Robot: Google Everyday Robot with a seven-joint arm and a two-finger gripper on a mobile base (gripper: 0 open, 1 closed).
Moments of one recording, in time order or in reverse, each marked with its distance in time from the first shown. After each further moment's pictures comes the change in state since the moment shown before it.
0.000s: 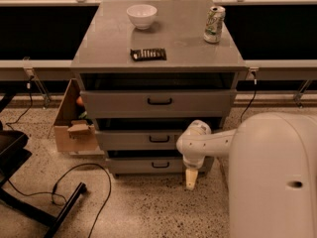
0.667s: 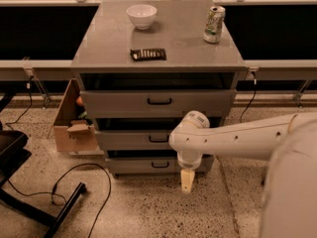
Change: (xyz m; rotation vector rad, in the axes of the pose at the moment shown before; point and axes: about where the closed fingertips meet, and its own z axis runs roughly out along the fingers) arm -0.004 0.045 -0.109 -0.027 0.004 -0.015
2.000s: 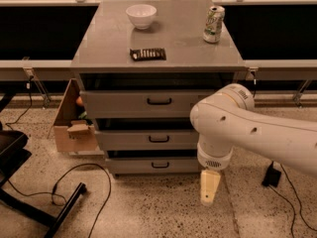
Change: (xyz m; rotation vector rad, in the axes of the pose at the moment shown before) arm 0.062 0.063 -0.168 -0.083 -0.008 0.010
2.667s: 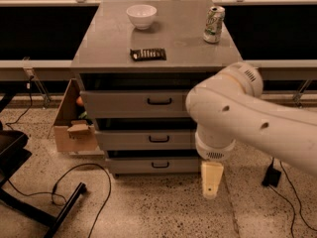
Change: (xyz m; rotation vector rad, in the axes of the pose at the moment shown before) arm -0.006 0.003 -0.069 0.086 -0.009 -0.094
